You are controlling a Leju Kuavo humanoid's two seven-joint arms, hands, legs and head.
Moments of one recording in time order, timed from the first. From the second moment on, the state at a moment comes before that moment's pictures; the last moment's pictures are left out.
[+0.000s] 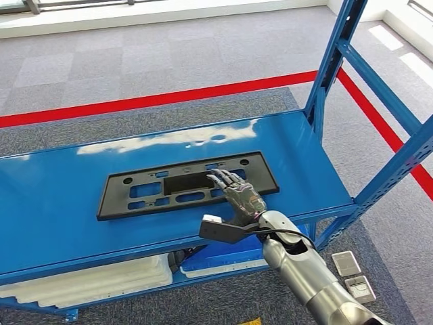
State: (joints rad) left arm -0.10 -0.22 1.28 -0.23 -0.92 -0.21 -0.15; right arm -0.39 -0.10 0.50 -1.18 0.95 -0.04 -0.11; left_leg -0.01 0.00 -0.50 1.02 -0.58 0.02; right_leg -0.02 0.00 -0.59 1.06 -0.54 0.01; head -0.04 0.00
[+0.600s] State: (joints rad) left arm -0.10 -0.22 1.26 -0.23 -0.95 -0.21 -0.17; right arm -0.45 -0.10 0.35 -1.03 1.14 -0.16 -0.08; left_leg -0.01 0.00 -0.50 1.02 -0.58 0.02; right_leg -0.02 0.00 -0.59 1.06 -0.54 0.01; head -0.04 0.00
